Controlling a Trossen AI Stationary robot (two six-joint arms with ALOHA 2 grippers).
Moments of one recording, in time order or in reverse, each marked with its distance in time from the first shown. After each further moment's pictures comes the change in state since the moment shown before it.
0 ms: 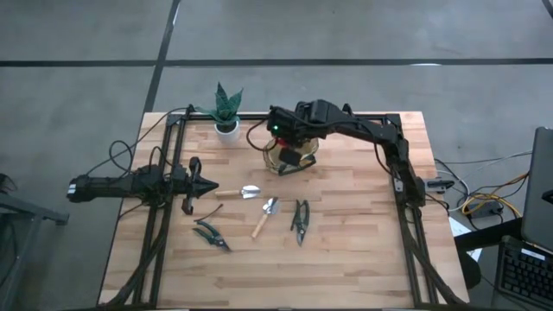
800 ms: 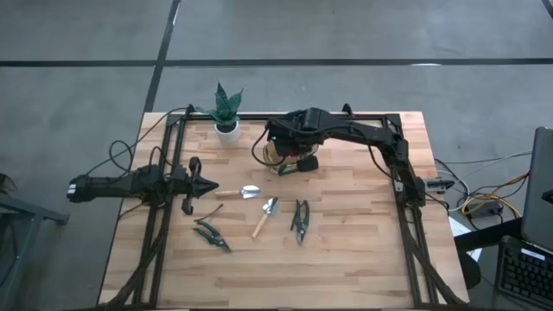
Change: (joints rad) left arm 0.000 0.000 0.000 0.000 0.000 0.000; right arm 0.009 0.002 -0.128 -0.038 -0.004 -0.536
